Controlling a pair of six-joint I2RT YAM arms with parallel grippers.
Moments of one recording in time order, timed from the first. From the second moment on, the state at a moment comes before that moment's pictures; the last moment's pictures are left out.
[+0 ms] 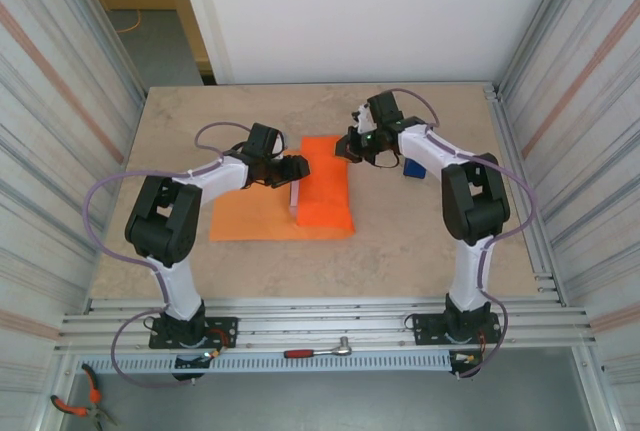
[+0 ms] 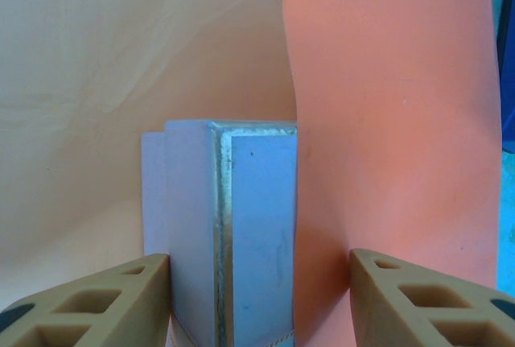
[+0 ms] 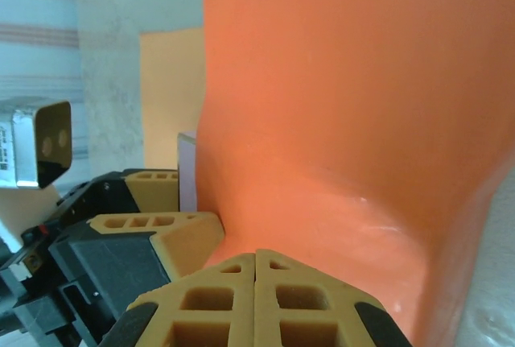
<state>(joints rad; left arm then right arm) -0.42 1.85 1.16 -0.24 0.32 -0.61 0.38 2.00 1.52 -0.47 -0.63 0.61</state>
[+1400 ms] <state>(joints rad) -0.27 1.62 1.02 -0.30 0.33 -0.66 0.42 2.09 1.57 -0.54 -0.61 0.48</state>
